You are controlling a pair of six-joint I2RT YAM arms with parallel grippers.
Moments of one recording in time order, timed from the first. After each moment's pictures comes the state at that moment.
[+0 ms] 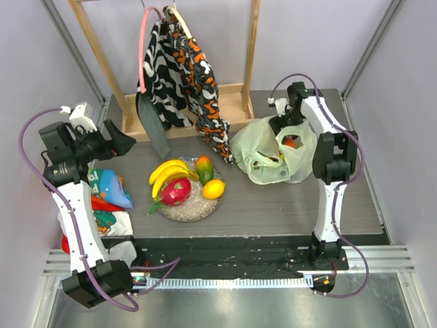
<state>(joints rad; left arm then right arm) 0.42 1.02 1.22 -0.73 0.73 -0.10 0.09 2.21 1.99 -1.10 -0.14 -0.46</state>
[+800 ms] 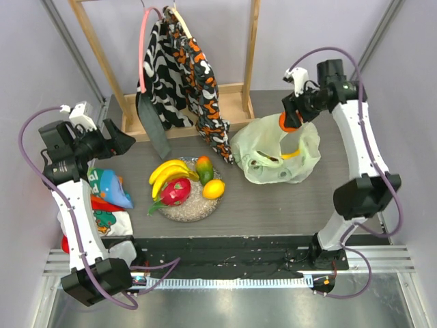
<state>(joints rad) 0.42 1.04 1.23 -0.73 0.72 -0.10 0.08 1.75 1.93 -1.13 -0.33 -0.51</state>
